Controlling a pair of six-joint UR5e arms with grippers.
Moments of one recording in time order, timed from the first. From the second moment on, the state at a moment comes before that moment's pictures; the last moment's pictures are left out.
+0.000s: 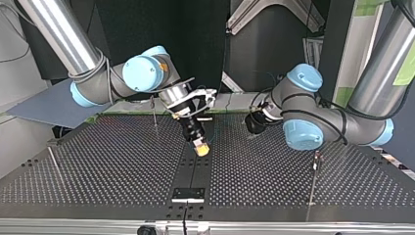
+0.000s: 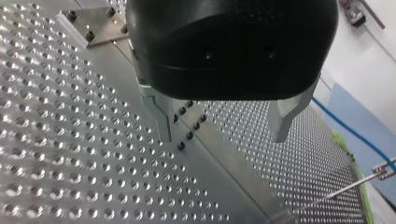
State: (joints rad) left arm -0.12 -1.87 -1.43 -3.59 -1.28 -1.99; right arm 2.27 -1.07 1.25 -0.30 1.40 1.51
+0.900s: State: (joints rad) left arm -0.13 -1.87 -1.43 -3.57 -1.23 -2.14; right arm 2.26 -1.07 1.25 -0.30 1.40 1.51
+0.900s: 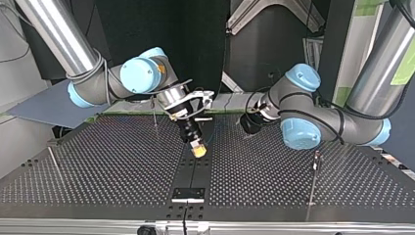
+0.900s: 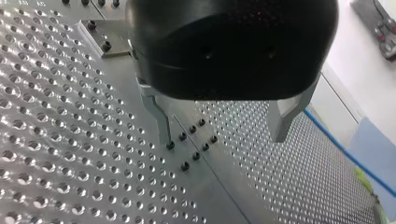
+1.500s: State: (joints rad) left arm -0.14 -1.87 -1.43 -3.48 -1.09 -2.30; right arm 2.26 -1.07 1.25 -0.30 1.39 1.51
